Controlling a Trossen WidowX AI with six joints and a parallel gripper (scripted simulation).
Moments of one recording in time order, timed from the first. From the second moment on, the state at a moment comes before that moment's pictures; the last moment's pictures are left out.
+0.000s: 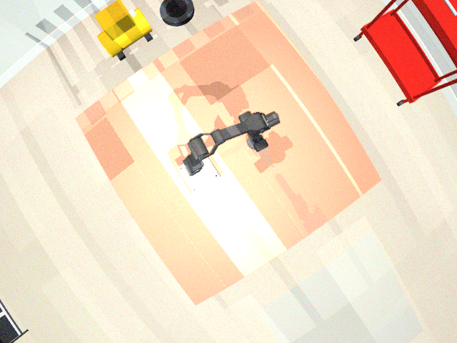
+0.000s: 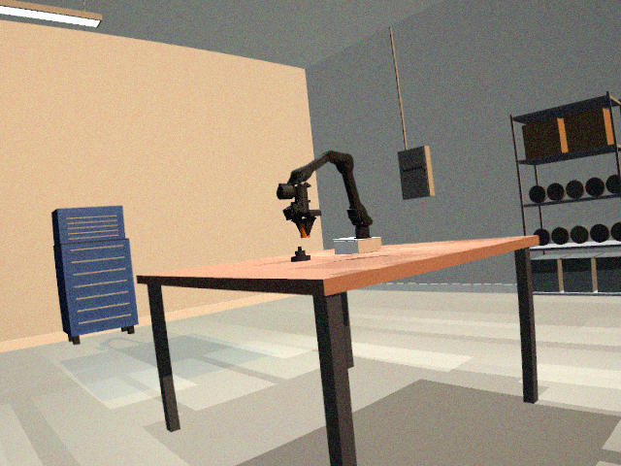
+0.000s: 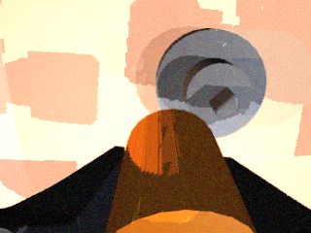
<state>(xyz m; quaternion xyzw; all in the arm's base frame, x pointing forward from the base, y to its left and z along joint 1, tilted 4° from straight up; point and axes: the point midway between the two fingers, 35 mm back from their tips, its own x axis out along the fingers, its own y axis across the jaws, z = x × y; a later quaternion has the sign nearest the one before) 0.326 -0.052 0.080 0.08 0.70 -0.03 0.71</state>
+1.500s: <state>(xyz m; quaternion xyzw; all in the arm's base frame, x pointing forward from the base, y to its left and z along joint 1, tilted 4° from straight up) 0.334 -0.084 0.043 0.08 0.70 -0.03 0.71</state>
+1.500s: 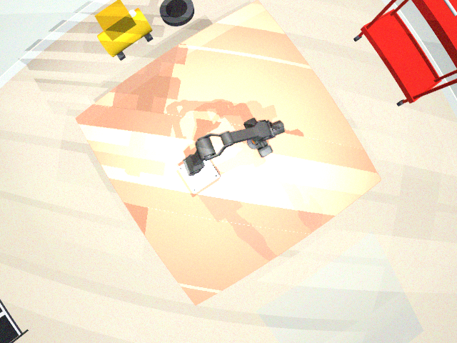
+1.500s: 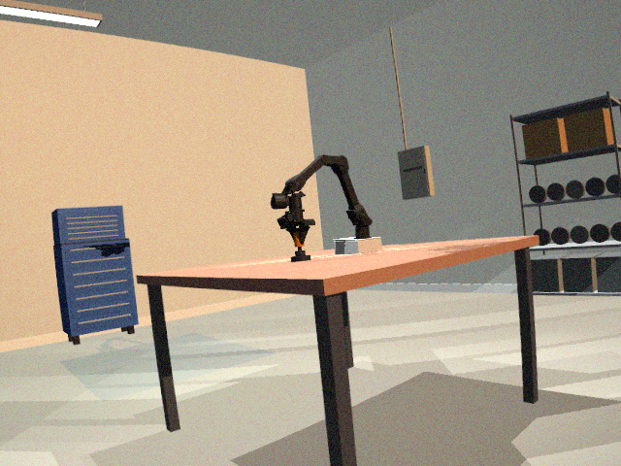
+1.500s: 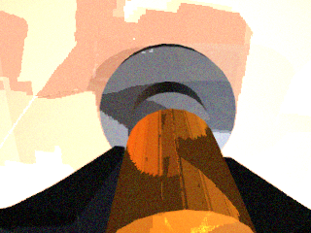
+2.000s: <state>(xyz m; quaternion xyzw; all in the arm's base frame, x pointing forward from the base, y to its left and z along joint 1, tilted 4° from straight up) 0.334 -0.084 0.043 0.08 0.70 -0.03 0.71</state>
